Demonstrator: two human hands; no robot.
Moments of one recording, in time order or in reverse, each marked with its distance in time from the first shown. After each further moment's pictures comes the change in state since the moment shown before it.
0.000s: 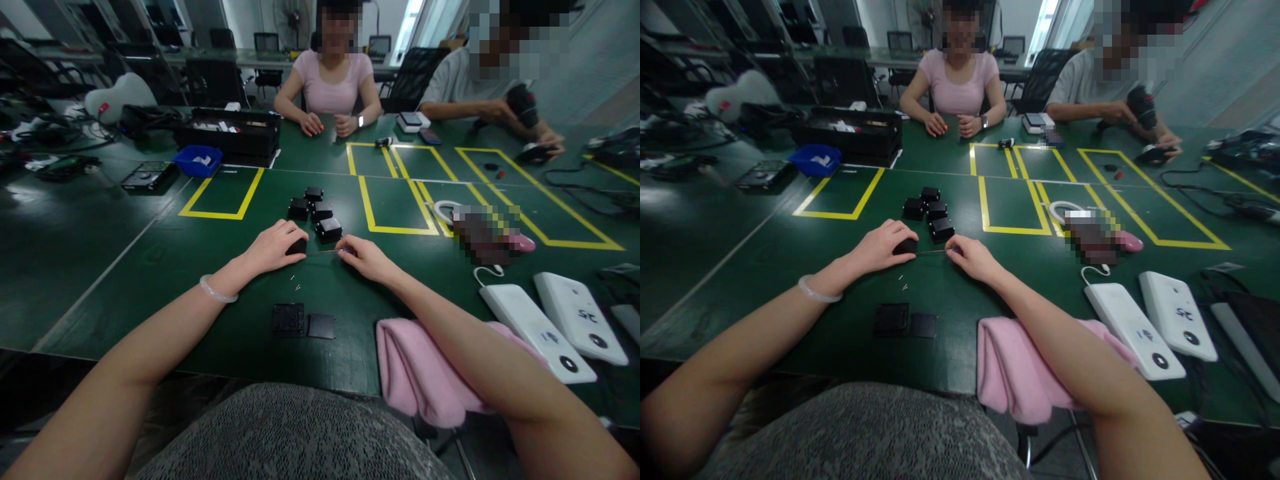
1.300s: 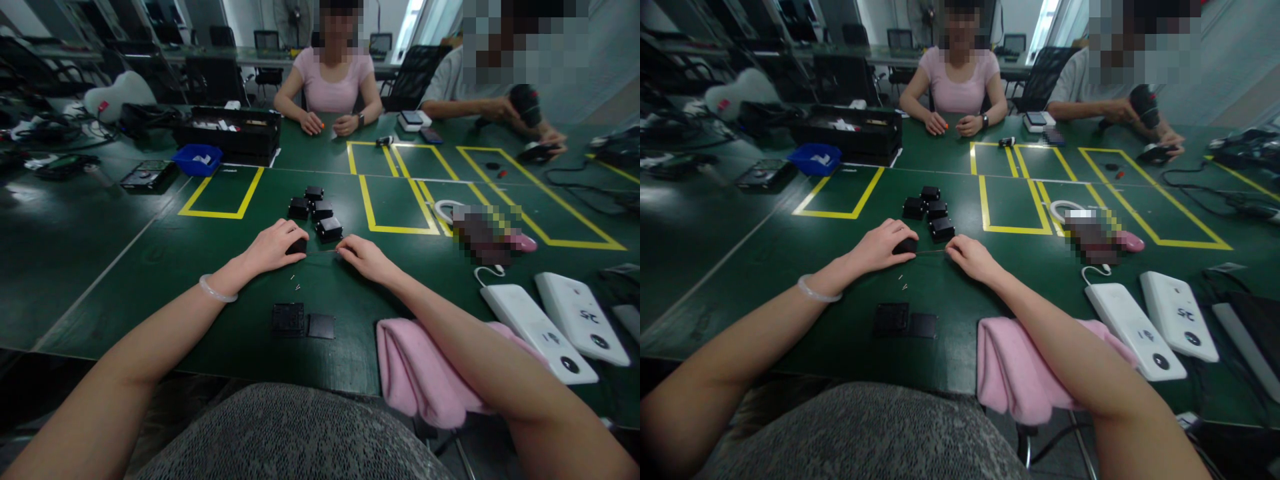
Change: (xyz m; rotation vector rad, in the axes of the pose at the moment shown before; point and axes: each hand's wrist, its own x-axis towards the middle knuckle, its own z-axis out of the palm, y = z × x) left_hand 0.000 0.001 -0.002 -0.005 -0.017 -0.004; right_hand 0.003 0.001 0.004 -0.017 0.014 0.007
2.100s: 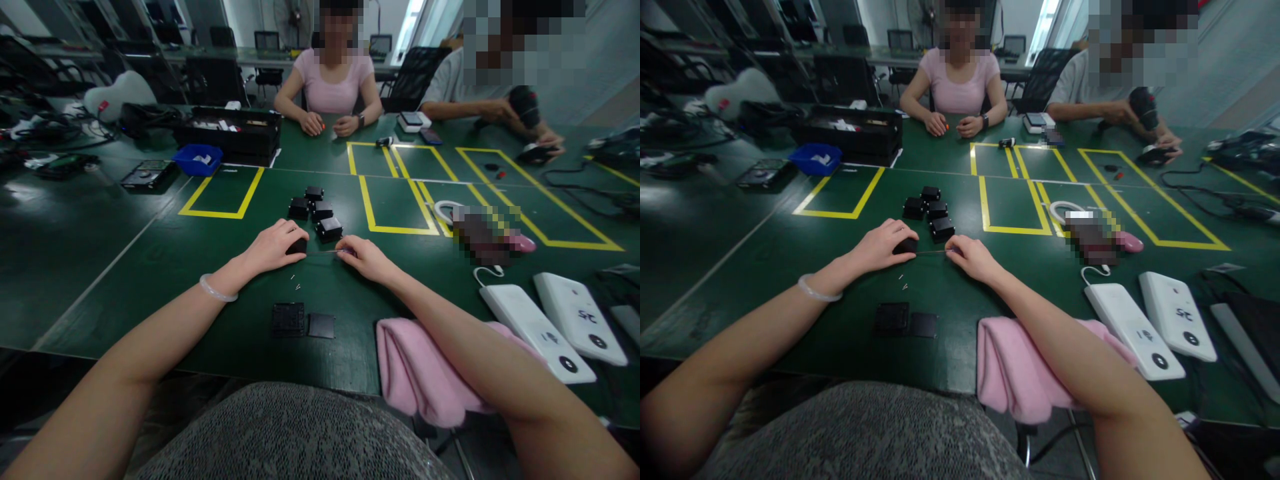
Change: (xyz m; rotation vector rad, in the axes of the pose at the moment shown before) left_hand 0.000 0.001 0.000 0.019 0.001 0.002; right_hand -0.001 0.001 -0.003 0.000 -0.019 -0.031
